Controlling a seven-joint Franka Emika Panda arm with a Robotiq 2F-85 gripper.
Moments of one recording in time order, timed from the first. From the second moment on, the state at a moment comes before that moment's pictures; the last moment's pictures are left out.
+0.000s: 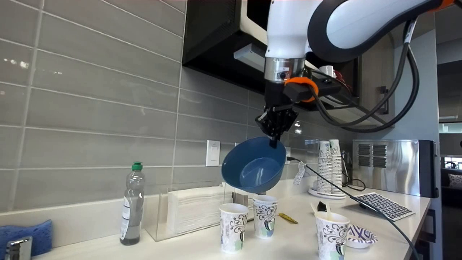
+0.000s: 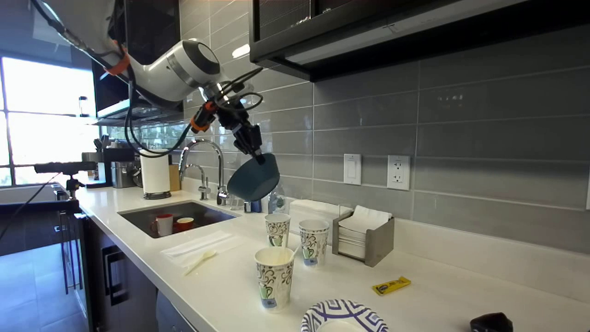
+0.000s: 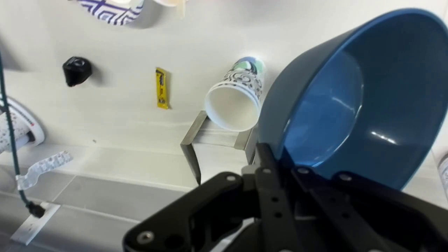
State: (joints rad) arm 0.18 -0.24 0.16 -2.10 -0.53 2.06 0.73
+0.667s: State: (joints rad) arm 0.15 -0.40 0.12 -2.45 -0.11 2.37 0.60
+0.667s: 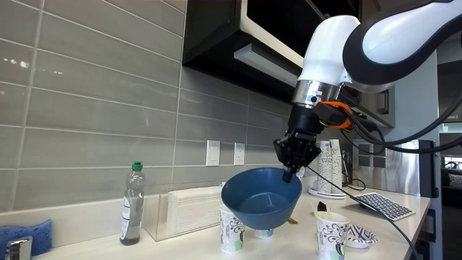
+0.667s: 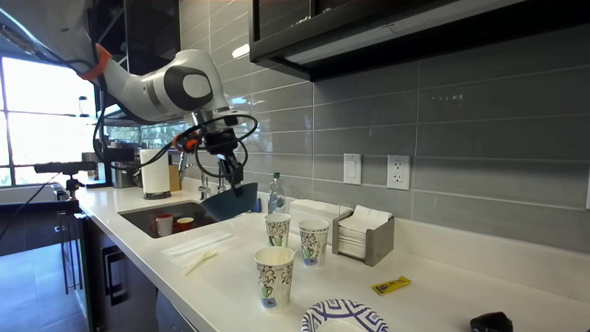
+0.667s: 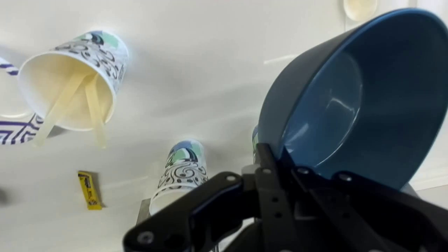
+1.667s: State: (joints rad) arm 0.11 -0.37 0.11 -2.67 0.17 2.50 0.50
